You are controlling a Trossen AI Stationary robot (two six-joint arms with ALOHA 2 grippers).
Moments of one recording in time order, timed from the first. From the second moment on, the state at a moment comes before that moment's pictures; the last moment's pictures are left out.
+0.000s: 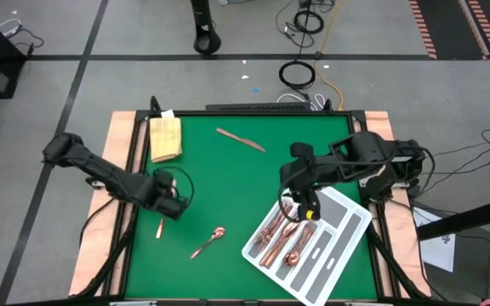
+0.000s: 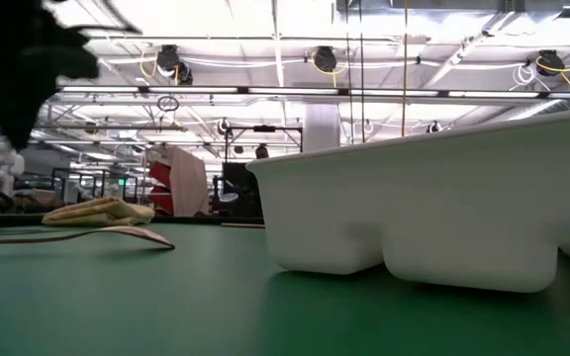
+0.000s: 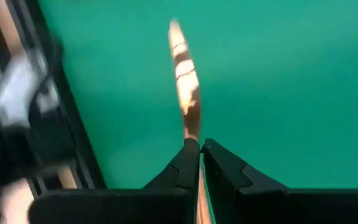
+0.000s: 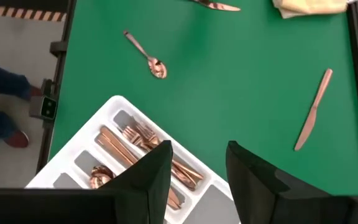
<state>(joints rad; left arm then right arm) -0.41 1.28 0.90 -1.30 -0.18 -1.67 0.29 1.77 2.34 -1.57 0.15 0.22</state>
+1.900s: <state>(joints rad) -0.57 1.49 0.79 -1.04 0.00 -1.75 0.40 1.77 2.34 -1.57 0.13 0.09</state>
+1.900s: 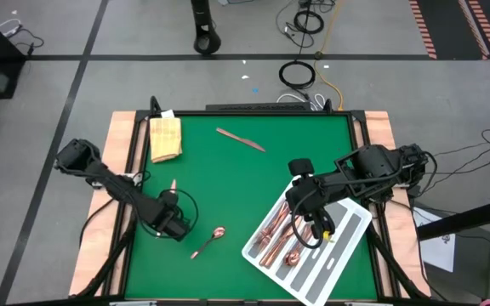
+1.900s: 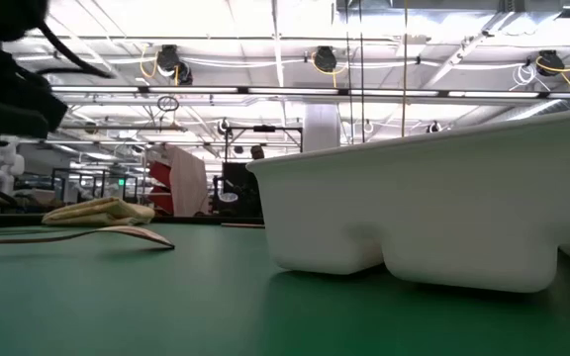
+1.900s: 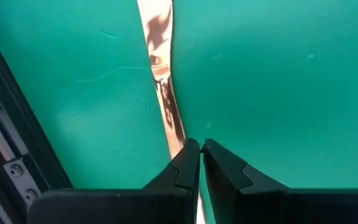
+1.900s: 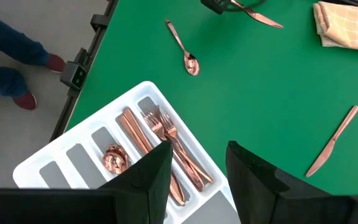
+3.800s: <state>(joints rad) -0.29 1.52 0.71 -0.69 -0.18 -1.48 0.49 1.77 2.34 -1.57 0.19 0.18</state>
